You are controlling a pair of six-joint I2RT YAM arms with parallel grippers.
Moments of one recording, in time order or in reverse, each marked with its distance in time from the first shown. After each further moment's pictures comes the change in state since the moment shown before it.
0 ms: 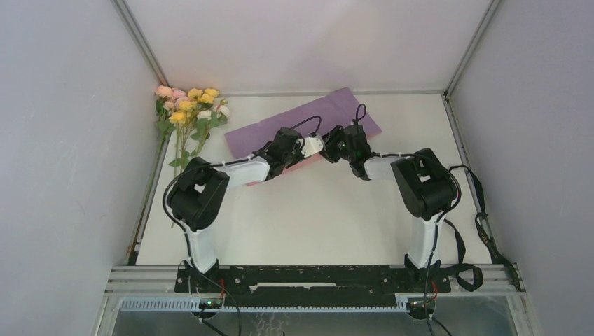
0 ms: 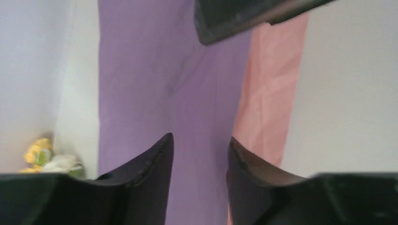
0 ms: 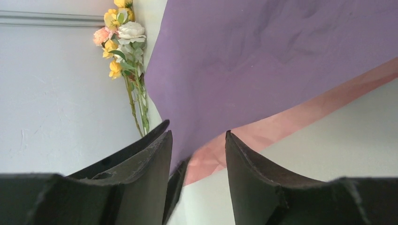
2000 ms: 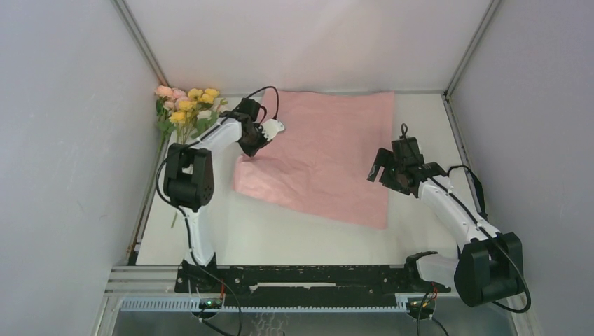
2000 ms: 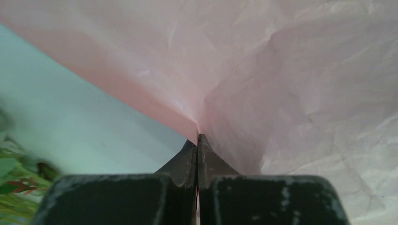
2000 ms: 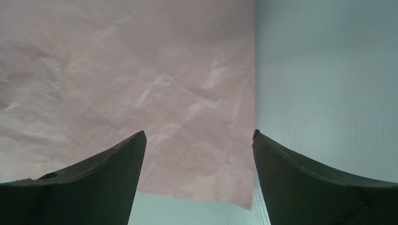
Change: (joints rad) left arm 0.348 0.166 0.471 -0.819 0.241 0.006; right arm -0.208 -0.738 -0.170 -1.089 0.249 -0.624
